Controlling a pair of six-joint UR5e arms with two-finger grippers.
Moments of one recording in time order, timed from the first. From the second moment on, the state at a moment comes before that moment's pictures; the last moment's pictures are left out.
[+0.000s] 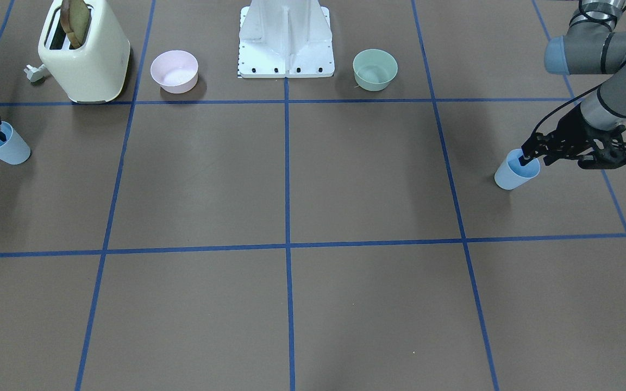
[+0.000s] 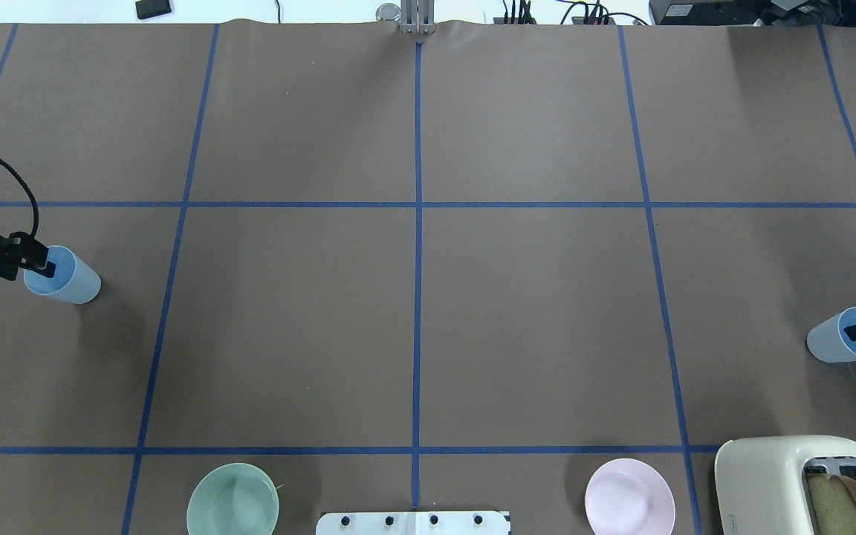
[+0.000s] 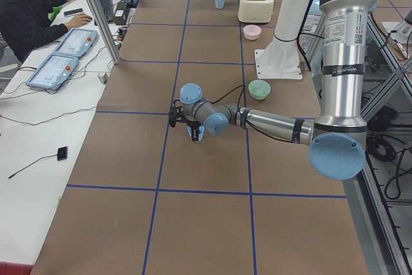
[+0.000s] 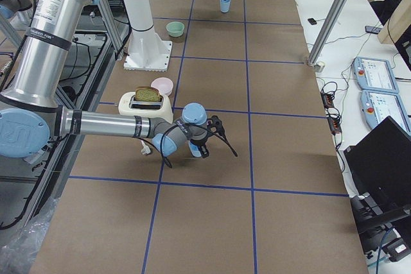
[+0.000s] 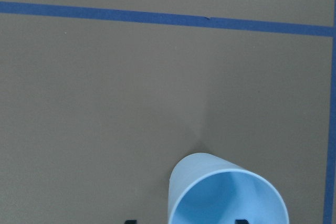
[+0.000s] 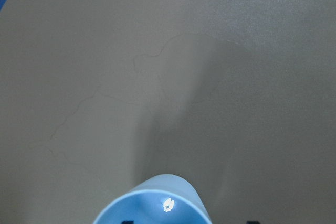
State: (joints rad) left arm -1.01 -1.54 -1.72 -2.05 -2.30 -0.83; right arm 1.05 -1.90 1.74 -0.80 2.27 0.29
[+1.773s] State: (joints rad) left arm -1.01 -1.55 -1.77 -2.05 -2.30 -0.85; right arm 1.08 -1.89 1.73 -0.83 2.27 0.29
